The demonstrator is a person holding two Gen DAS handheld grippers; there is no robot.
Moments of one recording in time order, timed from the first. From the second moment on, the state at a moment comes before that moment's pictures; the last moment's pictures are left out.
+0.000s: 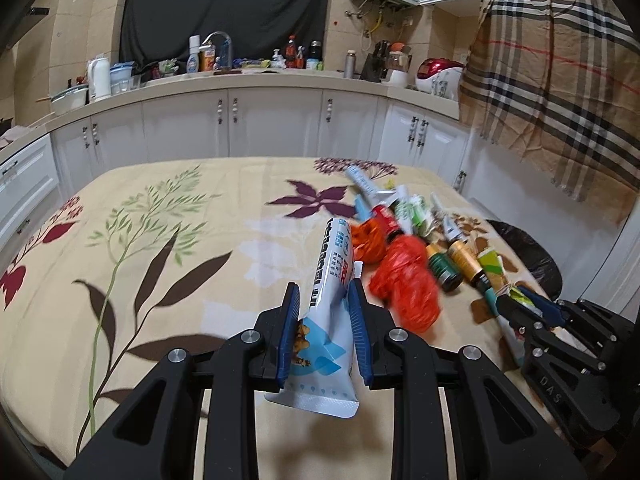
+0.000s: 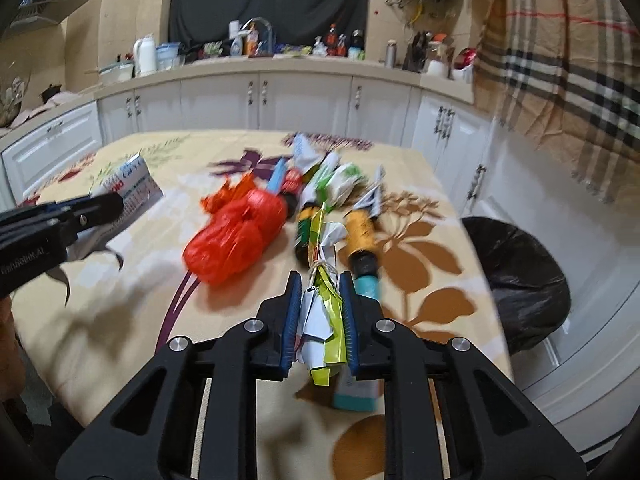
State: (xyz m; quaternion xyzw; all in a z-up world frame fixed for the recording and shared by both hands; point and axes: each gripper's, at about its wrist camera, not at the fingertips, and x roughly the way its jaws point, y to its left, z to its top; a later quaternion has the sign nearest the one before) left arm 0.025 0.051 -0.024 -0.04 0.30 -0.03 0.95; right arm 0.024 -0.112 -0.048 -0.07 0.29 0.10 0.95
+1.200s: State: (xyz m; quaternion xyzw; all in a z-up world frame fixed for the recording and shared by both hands) left arm 0.218 -0.220 -0.030 0.06 0.32 -0.20 0.93; right arm 0.176 -0.348 -0.062 0.04 0.27 -0.13 0.95
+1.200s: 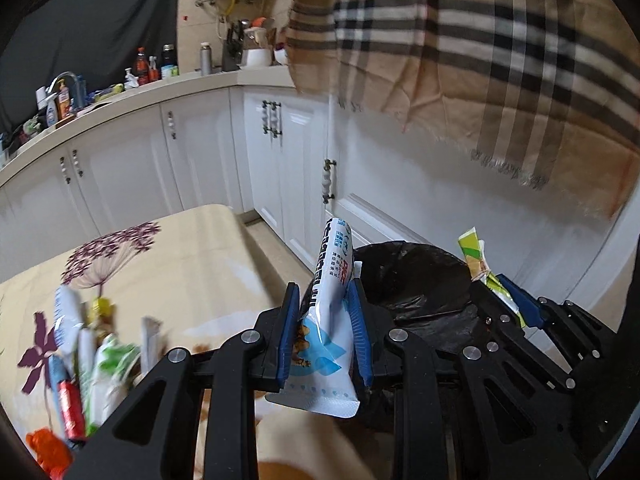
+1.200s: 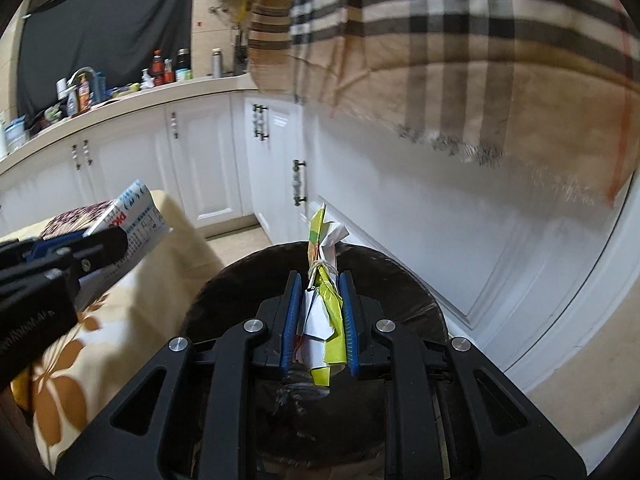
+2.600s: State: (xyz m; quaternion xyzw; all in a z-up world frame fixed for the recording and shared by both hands) left arm 0.127 -0.050 0.003 0.02 0.30 -0.07 0.95; right arm 0.079 -0.243 -0.035 0.03 0.28 -0.06 0.96
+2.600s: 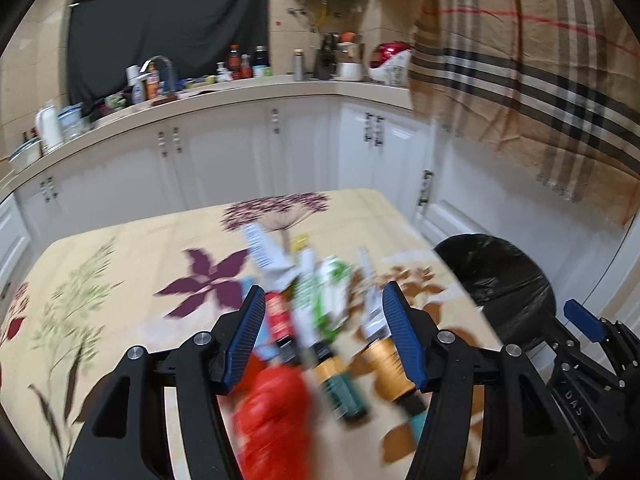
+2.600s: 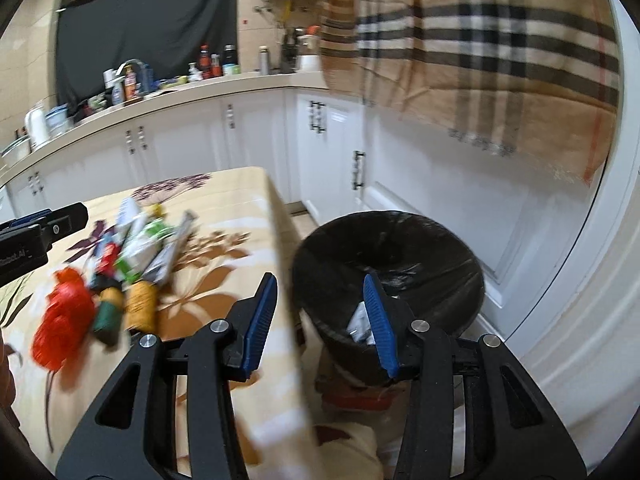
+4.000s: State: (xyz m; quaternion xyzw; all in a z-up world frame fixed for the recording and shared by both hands) left arm 0.044 0.039 -0.051 0.01 0.34 0.00 0.94; right arm 0.022 -0.136 -0.082 -0.04 0.31 0.07 0.95
